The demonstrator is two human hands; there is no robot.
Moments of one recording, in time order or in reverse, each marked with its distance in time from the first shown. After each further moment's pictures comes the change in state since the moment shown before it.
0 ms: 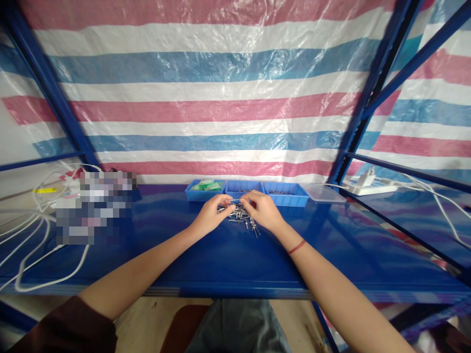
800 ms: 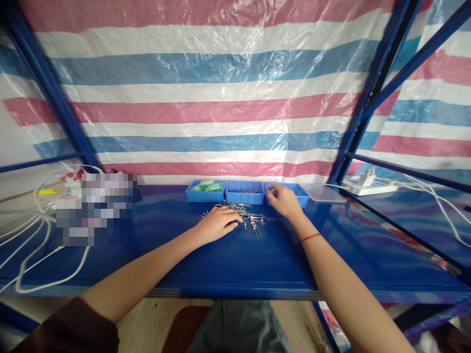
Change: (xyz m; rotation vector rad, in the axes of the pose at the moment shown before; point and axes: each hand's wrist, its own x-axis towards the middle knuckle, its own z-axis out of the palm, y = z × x) left_hand -0.006 0.010 -0.003 0.402 -0.446 0.274; right_hand 0.000 0.061 -0.031 -0.393 0.030 0.379
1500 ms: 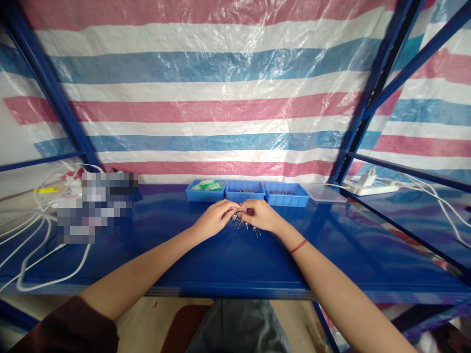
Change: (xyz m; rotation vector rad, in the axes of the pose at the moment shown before) left_hand 0.002 -0.006 0.003 -0.251 0.298 -0.027; right_hand -0.027 -0.059 0.012 0.411 -0.341 -0.422
